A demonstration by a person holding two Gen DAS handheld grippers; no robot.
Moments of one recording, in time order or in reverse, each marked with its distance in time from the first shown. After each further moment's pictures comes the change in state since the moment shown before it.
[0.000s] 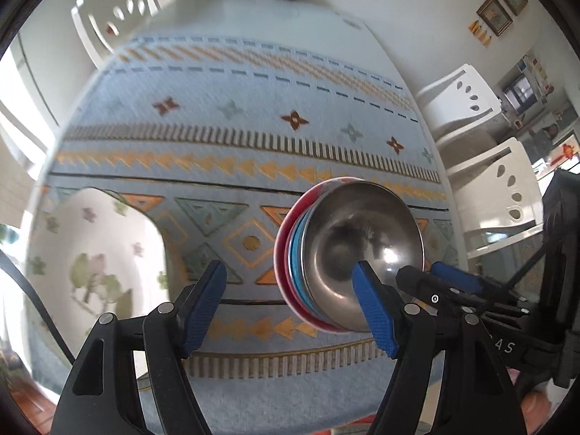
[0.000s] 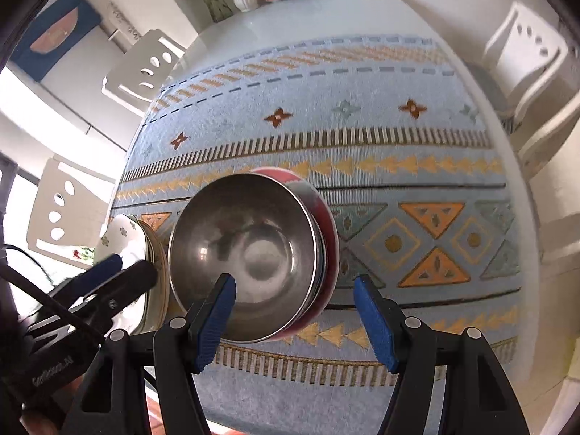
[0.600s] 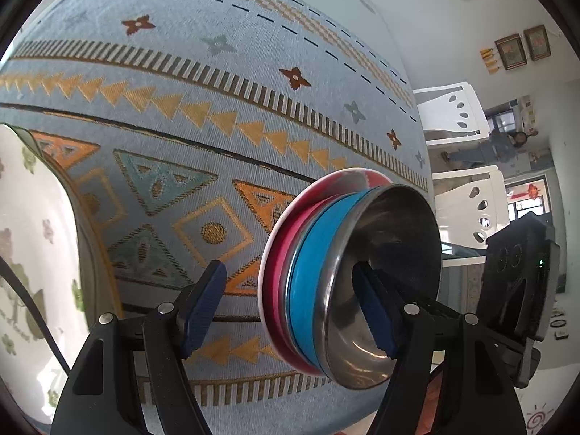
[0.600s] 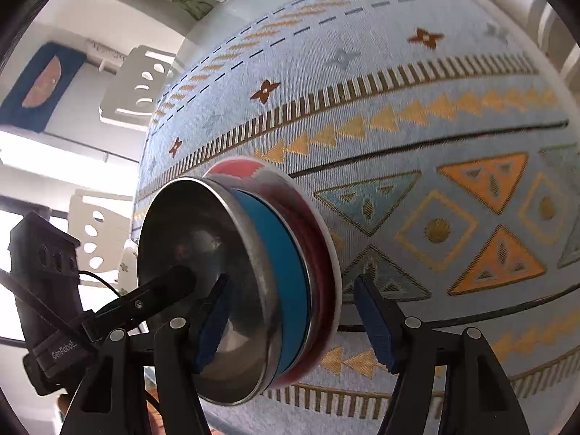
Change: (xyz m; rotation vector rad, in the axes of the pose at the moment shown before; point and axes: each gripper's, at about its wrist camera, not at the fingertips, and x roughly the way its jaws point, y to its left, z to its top) left arm 0.071 0.028 0.003 -0.183 0.129 -0.223; right arm 0.066 -0.041 0.008 0.170 0.080 0.241
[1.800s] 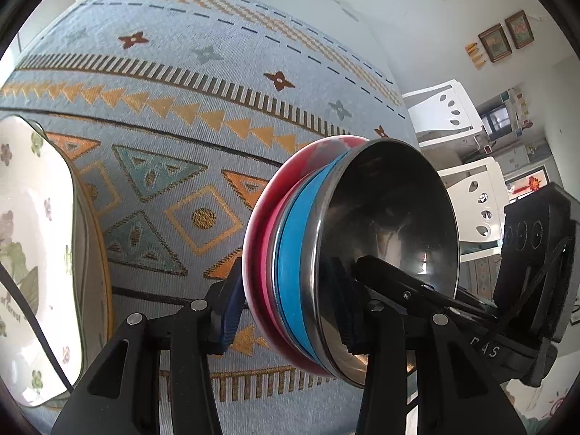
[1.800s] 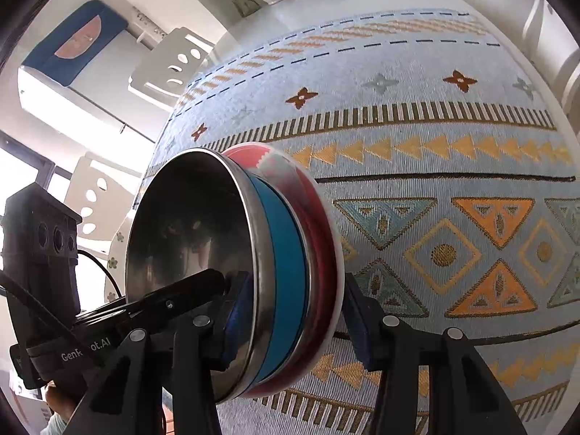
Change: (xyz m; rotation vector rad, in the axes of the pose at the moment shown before) left arm -0.006 -0.014 -0.024 0.083 -0.090 0.023; right arm -0.005 0.019 -0.010 -0.230 -0.067 -0.034
